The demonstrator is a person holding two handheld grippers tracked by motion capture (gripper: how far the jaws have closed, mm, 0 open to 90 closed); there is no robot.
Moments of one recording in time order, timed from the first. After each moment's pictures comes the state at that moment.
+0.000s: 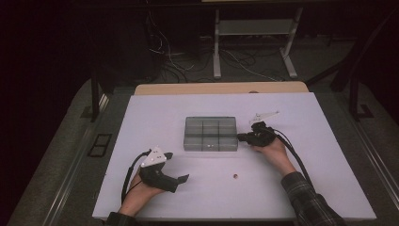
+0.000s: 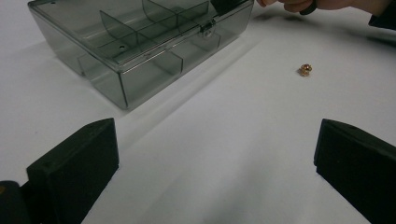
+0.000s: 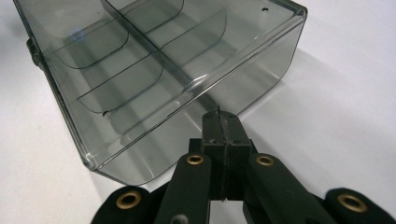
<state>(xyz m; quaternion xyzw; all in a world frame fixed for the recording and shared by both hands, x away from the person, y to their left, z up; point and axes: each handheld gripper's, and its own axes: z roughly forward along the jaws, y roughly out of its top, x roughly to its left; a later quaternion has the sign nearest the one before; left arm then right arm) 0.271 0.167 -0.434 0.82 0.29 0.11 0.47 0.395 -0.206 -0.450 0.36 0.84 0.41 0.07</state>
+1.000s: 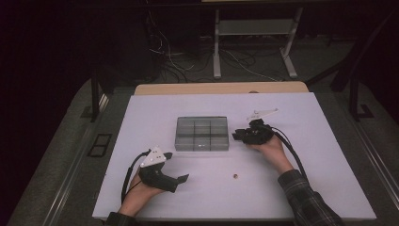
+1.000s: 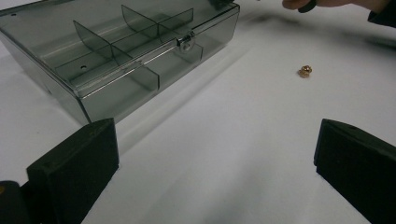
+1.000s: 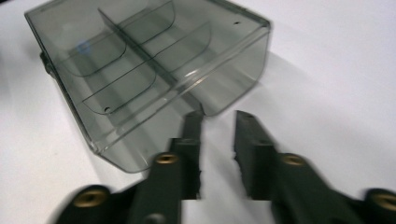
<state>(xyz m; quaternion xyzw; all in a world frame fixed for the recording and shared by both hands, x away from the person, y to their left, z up) 0.271 0.167 -0.434 0.82 0.30 0.11 0.48 0.395 -0.200 -0.439 0.36 0.82 0.43 0.07</state>
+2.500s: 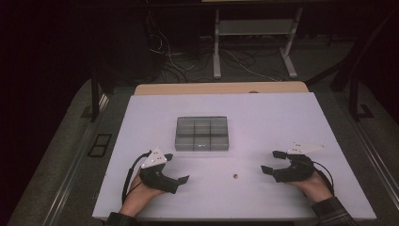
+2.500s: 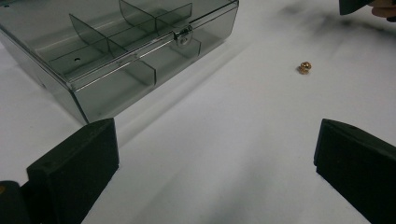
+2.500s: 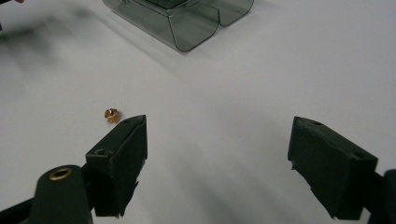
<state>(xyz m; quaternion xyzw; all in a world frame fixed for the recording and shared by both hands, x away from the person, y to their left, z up) 0.269 0.166 -0.437 0.82 0.30 0.11 0.47 0.277 -0.282 -0.440 0.37 0.81 0.45 0.10</state>
